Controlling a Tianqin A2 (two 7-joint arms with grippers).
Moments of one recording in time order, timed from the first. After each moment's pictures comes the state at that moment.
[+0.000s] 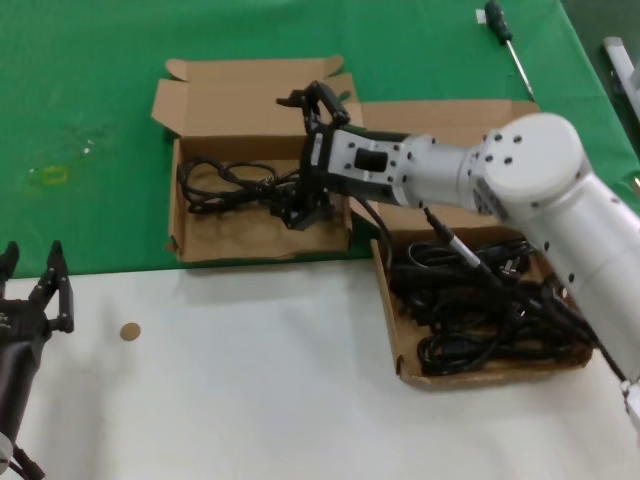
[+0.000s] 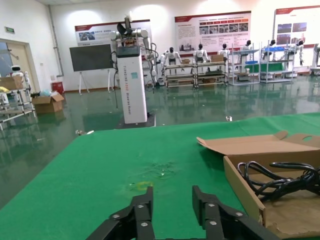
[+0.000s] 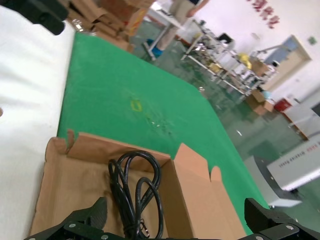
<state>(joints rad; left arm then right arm) 0.00 -0.30 1.60 -1.60 -1.80 0.00 0.00 0.98 0.19 -2.04 0.80 1.44 -0.66 -0.40</state>
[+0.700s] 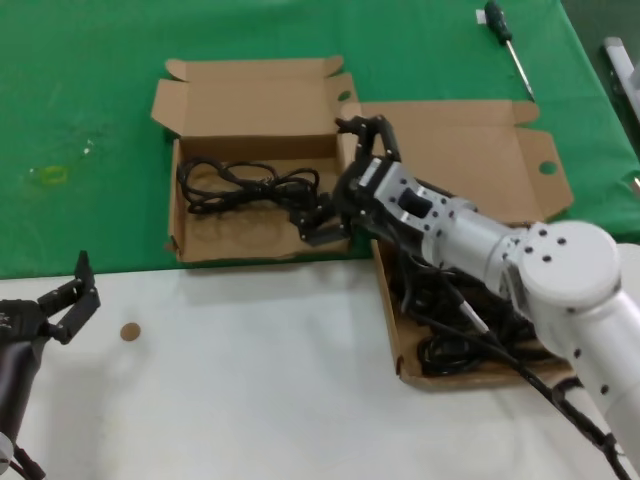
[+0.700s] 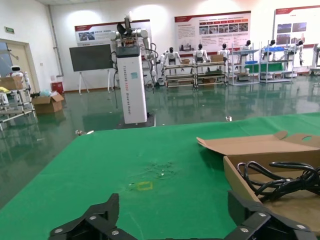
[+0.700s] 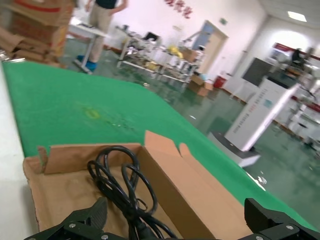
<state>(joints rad) 0.00 -0.30 1.60 -1.60 -1.80 0.00 0.00 0.67 0.23 -1.90 1.06 1.56 -0.45 -0.27</state>
